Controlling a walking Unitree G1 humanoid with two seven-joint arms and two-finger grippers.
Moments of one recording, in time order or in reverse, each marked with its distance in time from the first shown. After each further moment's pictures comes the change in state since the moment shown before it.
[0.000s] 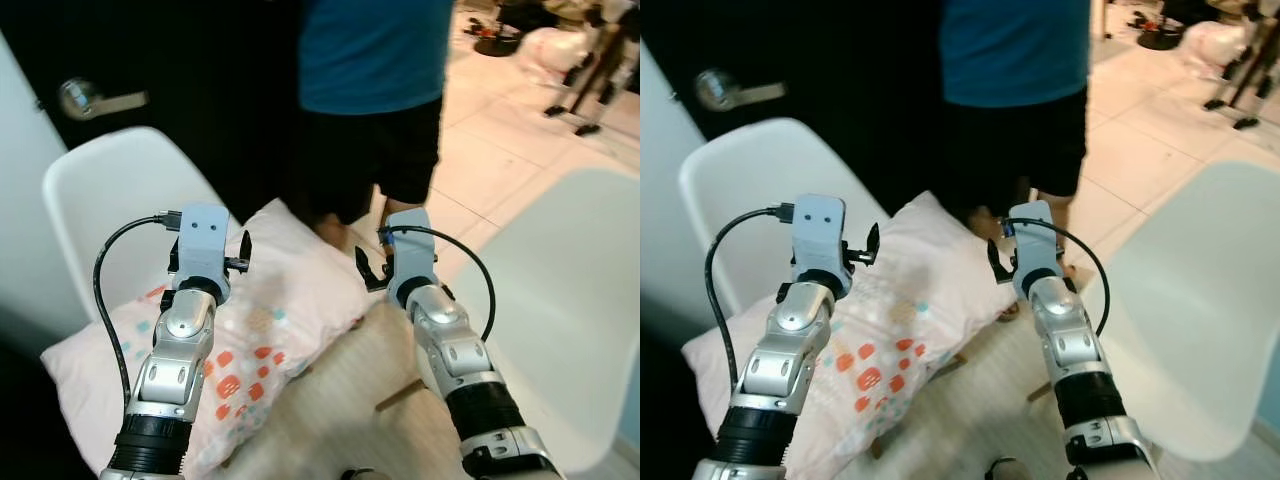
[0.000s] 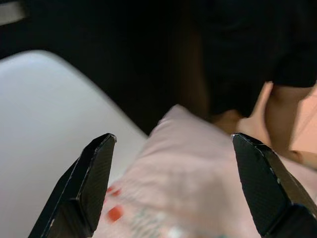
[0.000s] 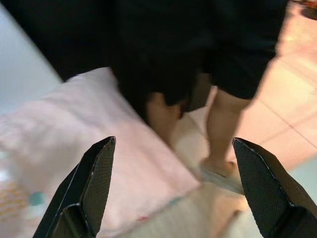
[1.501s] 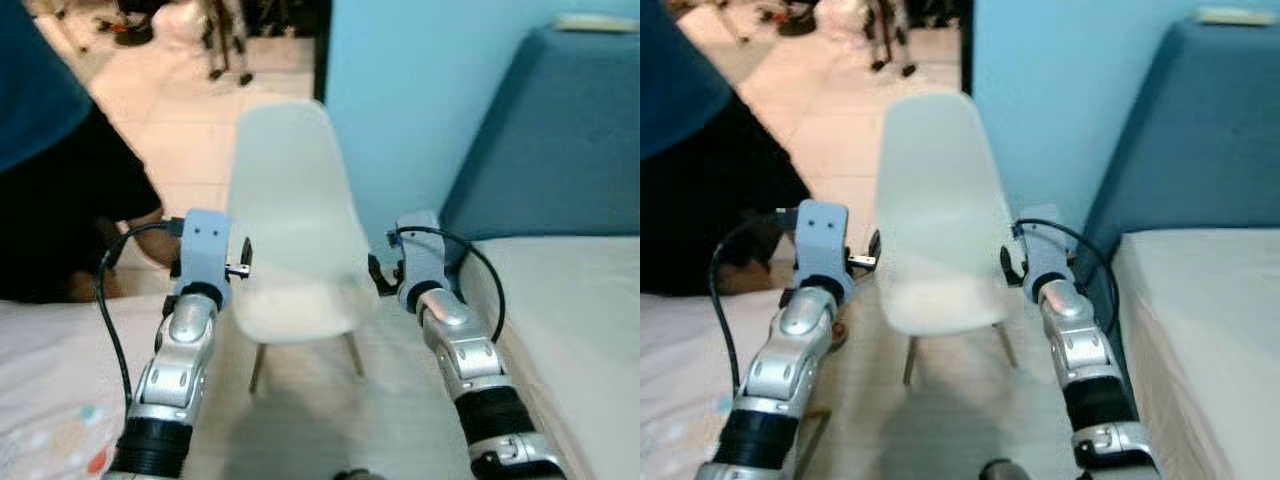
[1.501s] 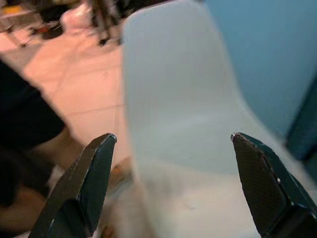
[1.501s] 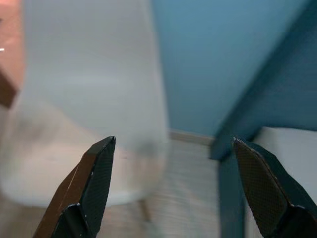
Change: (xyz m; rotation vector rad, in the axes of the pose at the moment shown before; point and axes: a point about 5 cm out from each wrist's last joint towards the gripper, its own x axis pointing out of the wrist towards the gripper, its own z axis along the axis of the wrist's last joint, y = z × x) left arm -0.001 -0.004 -0.007 0.000 0.020 -0.012; right arm -0.004 -0.013 -0.004 -0.025 0.069 -0.060
